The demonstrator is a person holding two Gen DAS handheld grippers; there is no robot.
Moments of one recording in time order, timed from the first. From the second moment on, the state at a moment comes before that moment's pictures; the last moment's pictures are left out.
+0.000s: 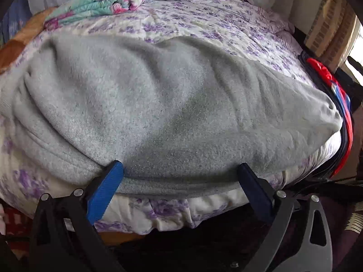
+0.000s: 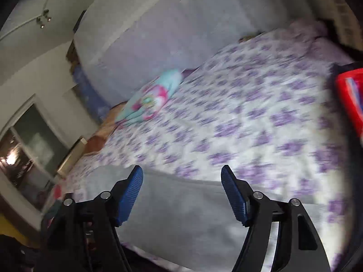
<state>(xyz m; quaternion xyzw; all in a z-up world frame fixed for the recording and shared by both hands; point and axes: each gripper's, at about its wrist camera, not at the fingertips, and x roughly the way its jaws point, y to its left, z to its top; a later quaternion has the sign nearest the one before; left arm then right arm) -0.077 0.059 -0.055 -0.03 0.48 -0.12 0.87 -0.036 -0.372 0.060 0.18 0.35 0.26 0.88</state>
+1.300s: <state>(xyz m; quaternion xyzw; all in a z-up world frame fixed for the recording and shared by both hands) -0.087 0.049 -0.042 -0.02 0.47 -0.14 0.87 0.080 -0.153 -0.057 0.17 0.48 0.30 0.81</state>
